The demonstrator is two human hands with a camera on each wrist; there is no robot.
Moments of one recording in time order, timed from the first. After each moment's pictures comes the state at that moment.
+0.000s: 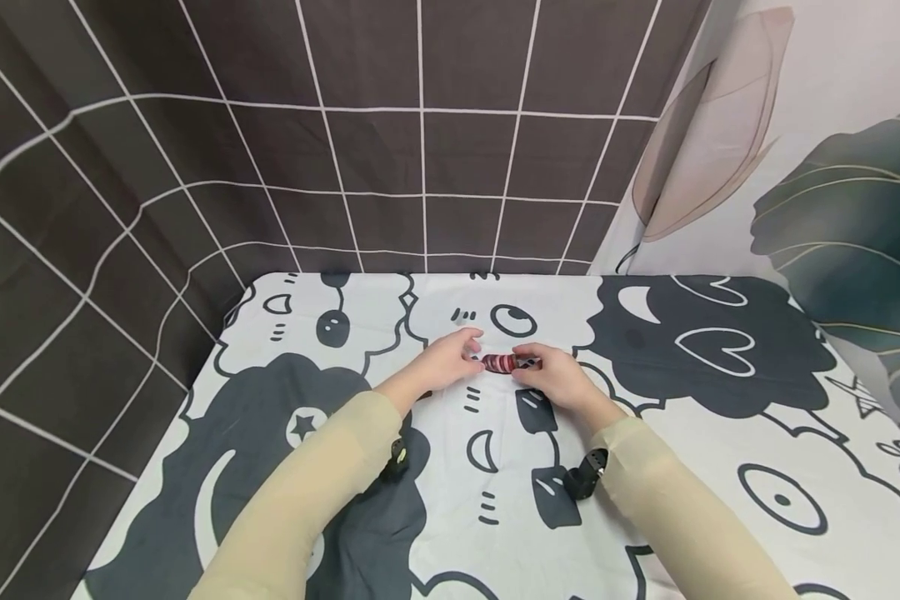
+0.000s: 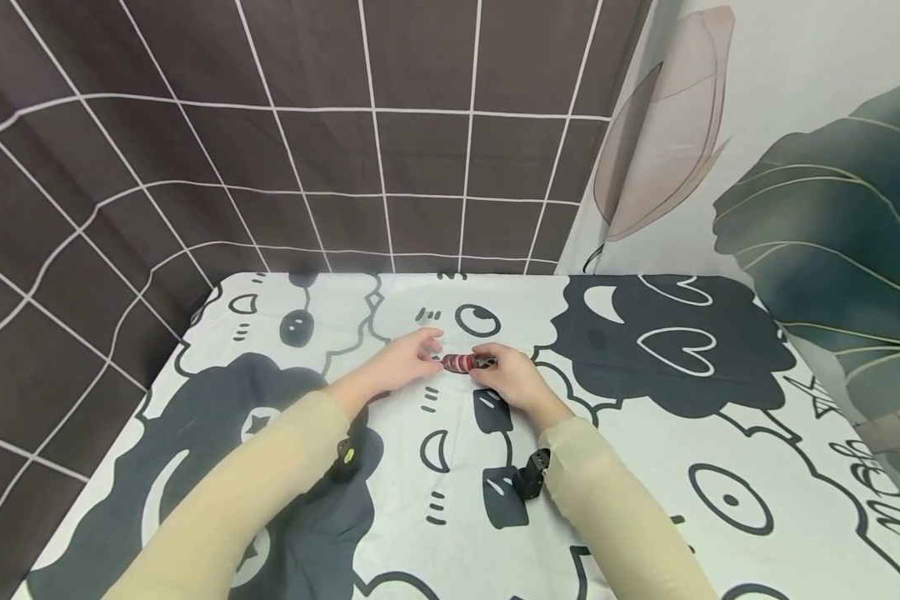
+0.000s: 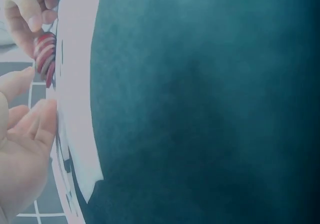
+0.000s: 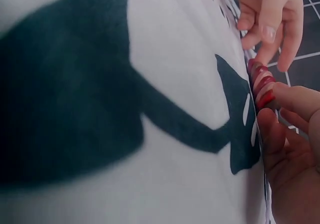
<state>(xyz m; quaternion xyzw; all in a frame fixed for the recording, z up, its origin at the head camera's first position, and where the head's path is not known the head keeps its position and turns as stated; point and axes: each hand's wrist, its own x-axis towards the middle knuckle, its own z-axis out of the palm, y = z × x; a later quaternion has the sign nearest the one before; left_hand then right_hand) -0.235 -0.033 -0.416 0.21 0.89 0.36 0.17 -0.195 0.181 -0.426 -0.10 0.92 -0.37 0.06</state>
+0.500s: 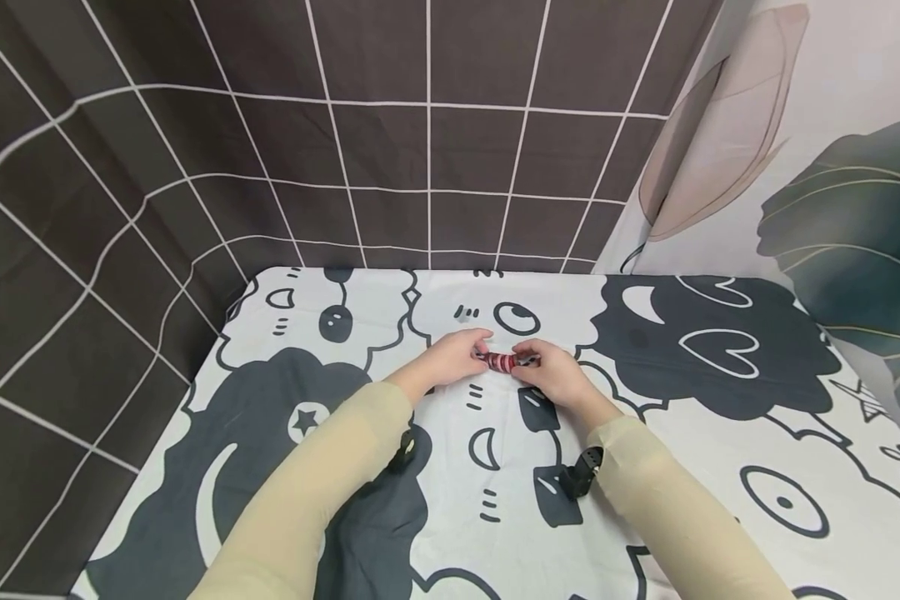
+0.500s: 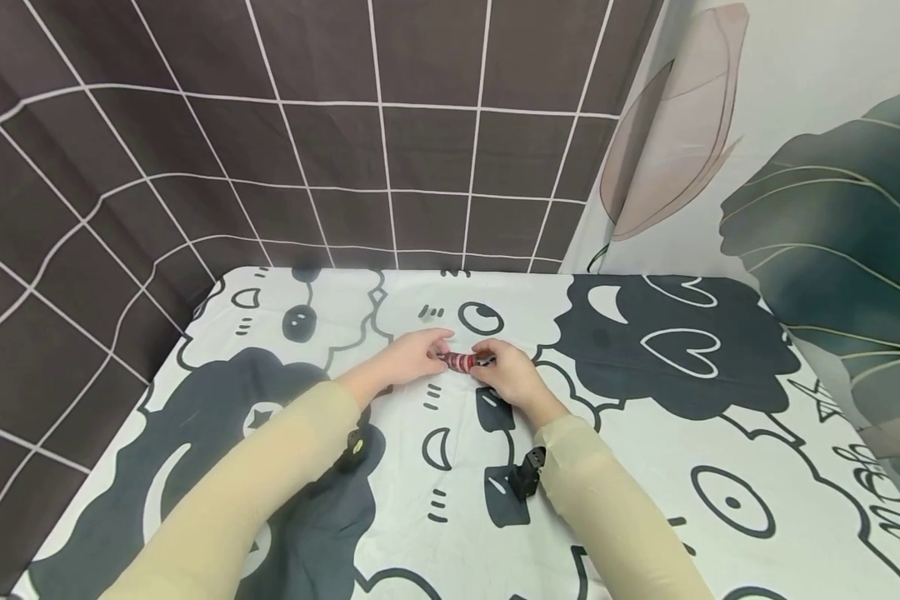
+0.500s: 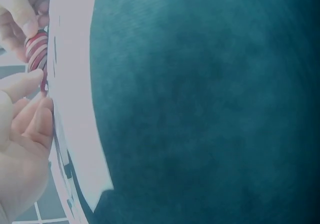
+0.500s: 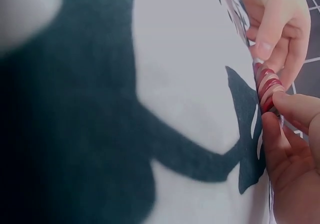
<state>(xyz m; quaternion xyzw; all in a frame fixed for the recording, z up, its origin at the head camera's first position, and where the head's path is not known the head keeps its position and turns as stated) -0.241 -0.027 -0.417 0.27 0.90 0.30 0.17 -0.199 0.173 -0.428 -0.09 0.92 -0.37 0.05</state>
